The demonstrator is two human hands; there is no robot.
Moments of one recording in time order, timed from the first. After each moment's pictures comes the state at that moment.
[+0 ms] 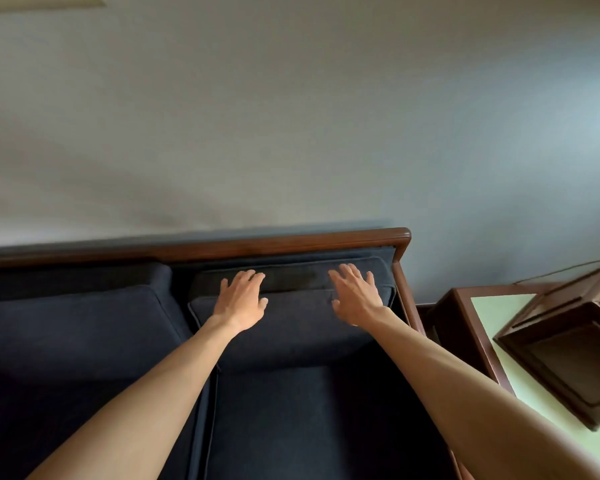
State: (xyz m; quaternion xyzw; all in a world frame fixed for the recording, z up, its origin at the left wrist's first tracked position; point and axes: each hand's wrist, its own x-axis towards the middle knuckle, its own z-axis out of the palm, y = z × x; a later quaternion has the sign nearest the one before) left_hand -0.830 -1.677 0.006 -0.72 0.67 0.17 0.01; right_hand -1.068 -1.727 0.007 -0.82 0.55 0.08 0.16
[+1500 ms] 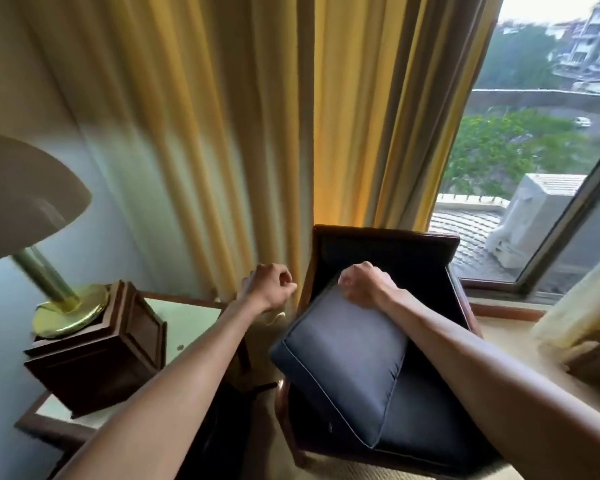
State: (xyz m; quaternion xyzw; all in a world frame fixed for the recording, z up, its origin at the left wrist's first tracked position) left_hand -1.699 -1.259 0.258 -0.17 0.96 0.22 -0.06; right_hand -1.793 -1.062 0.260 -0.27 0.94 -0.16 0.11
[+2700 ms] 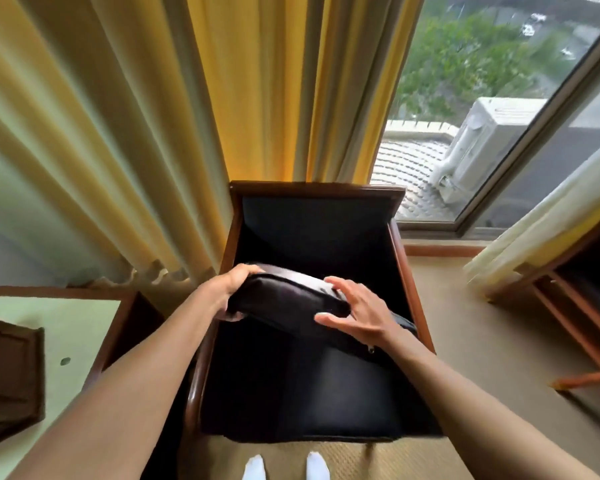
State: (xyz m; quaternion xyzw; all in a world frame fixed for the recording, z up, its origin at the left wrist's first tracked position) left_hand -1.928 -1.201 0.094 -0.47 0.62 0.55 0.30; right_hand -1.941 -0.921 0.074 -0.22 0.93 -0.26 0.15
